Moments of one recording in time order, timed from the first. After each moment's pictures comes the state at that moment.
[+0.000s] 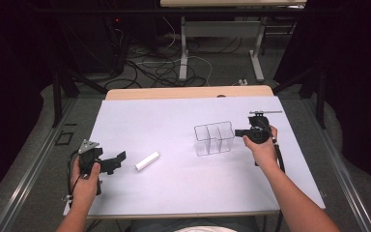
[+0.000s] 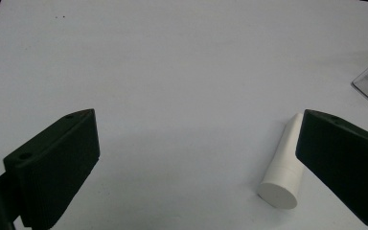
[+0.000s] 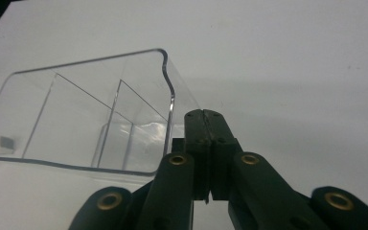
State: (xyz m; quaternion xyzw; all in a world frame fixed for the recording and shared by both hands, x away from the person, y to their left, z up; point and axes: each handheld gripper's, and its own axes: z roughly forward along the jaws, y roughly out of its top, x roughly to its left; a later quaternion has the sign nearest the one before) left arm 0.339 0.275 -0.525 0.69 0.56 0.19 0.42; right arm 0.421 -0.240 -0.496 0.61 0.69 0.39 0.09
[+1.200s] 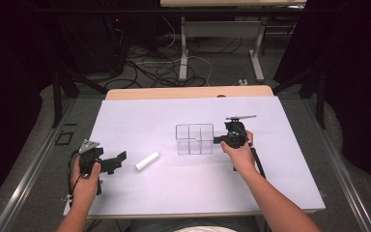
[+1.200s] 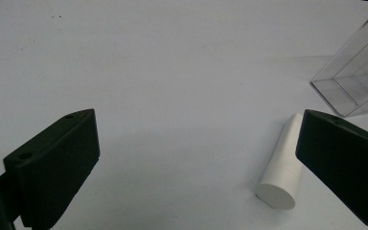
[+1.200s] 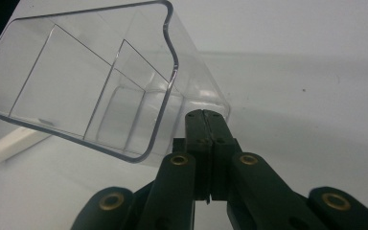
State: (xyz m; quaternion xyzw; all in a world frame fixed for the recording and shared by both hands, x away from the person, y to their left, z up) left arm 0.340 0.273 -0.525 0.69 0.55 0.19 0.43; right arm 0.421 -0.175 -0.514 0.60 0.70 0.38 0.03
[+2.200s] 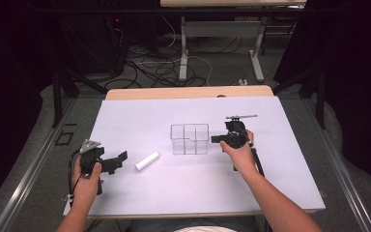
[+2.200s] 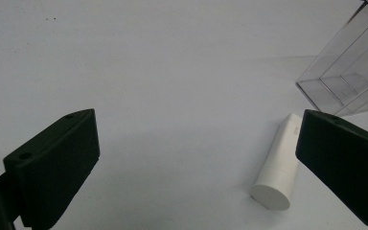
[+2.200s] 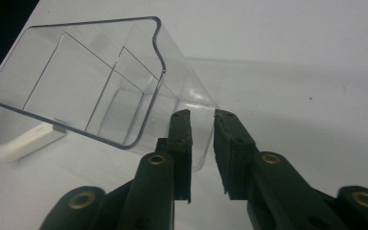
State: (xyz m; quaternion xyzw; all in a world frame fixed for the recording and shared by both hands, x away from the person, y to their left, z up) left arm 0.340 0.270 -0.524 0.69 0.55 0.19 0.43; right arm 0.416 -0.179 -0.506 0.59 0.70 0.40 0.04
